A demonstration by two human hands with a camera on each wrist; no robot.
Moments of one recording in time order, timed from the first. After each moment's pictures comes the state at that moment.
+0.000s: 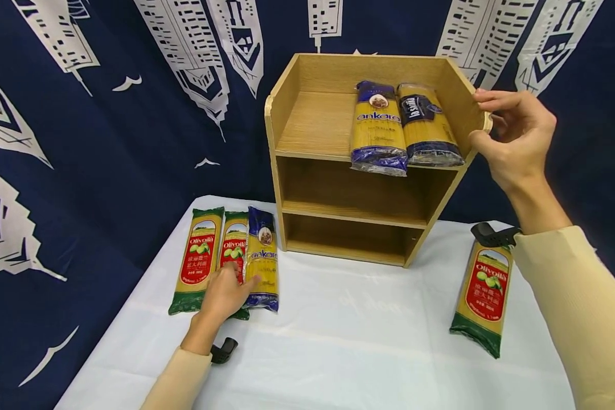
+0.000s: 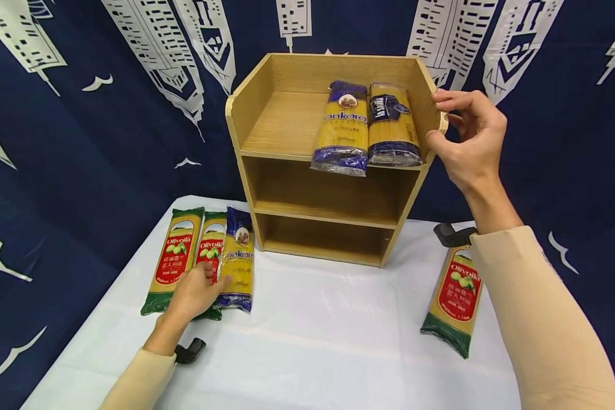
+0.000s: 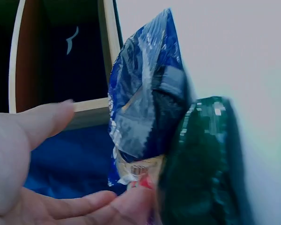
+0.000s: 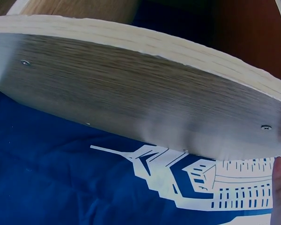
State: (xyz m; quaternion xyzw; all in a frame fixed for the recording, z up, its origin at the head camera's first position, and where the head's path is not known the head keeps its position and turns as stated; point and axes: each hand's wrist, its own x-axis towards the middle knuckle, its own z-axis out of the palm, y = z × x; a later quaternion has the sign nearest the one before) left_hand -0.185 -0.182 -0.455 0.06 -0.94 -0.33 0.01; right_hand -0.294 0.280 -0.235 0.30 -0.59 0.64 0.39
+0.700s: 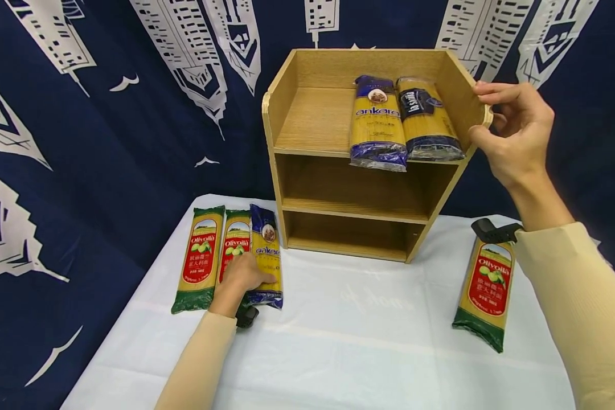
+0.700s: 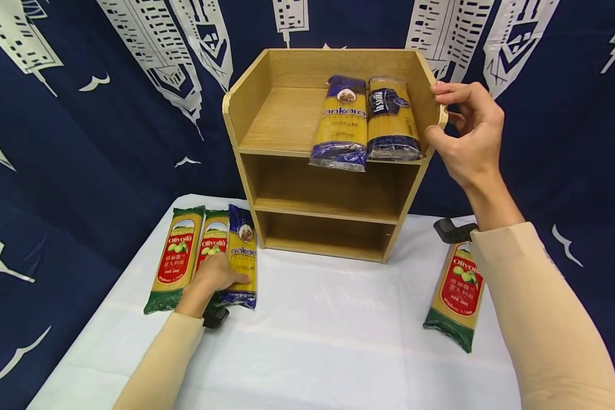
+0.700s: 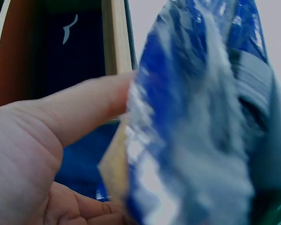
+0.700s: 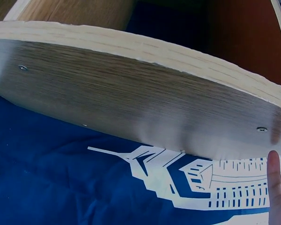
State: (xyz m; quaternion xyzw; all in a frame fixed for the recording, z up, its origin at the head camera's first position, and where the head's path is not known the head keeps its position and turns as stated) left_hand -0.230 -0.159 -0.455 0.09 -0.95 -0.28 -0.11; right_hand -0.293 0.279 -0.237 0.29 -0.60 0.64 0.38
